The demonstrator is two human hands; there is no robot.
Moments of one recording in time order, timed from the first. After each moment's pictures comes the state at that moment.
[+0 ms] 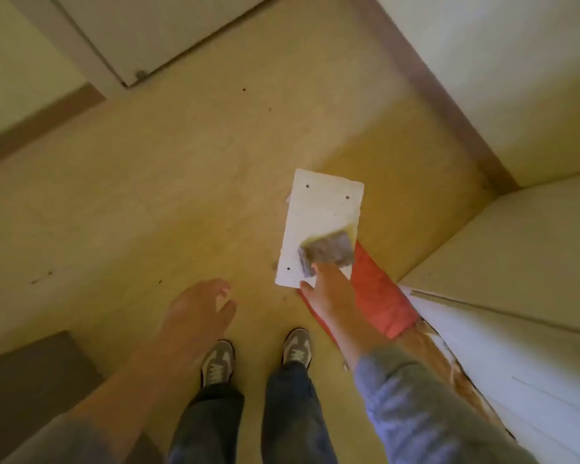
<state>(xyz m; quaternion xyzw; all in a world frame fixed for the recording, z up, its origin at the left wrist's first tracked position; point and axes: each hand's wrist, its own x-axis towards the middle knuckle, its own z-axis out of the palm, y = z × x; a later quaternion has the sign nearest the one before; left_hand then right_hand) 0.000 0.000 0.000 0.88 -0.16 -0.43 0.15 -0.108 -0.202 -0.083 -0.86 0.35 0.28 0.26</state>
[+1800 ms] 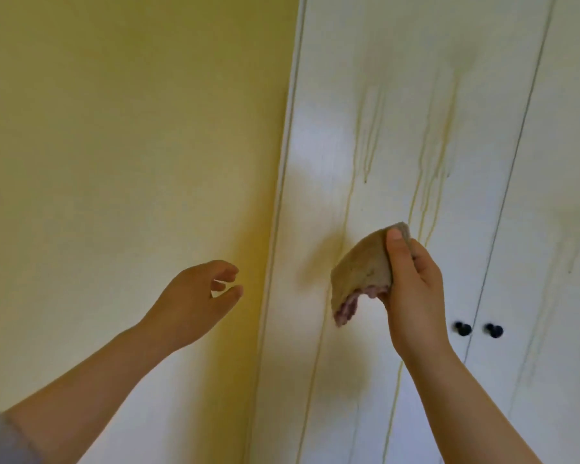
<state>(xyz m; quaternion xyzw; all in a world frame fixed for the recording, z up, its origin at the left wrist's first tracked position) -0.200 -0.262 0.750 0.58 -0.69 -0.06 0.43 -0.456 -0.249 0.793 -0.56 0.31 -0.71 0.29</state>
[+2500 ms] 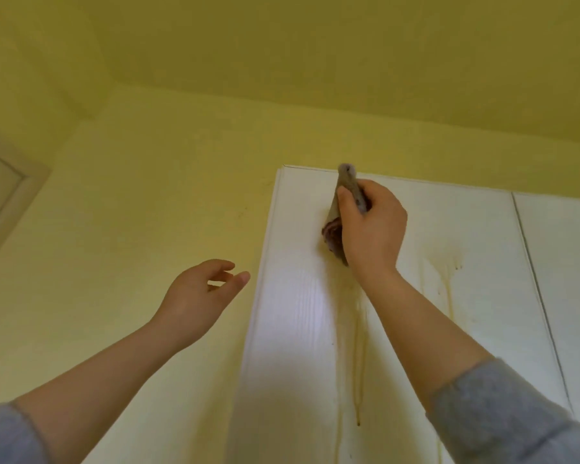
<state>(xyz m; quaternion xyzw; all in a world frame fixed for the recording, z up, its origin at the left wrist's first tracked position) -0.236 -0.384 1.022 0.44 -0.60 0.07 0.67 -0.442 -0.392 1.121 -0.59 0.15 -0.78 -0.15</state>
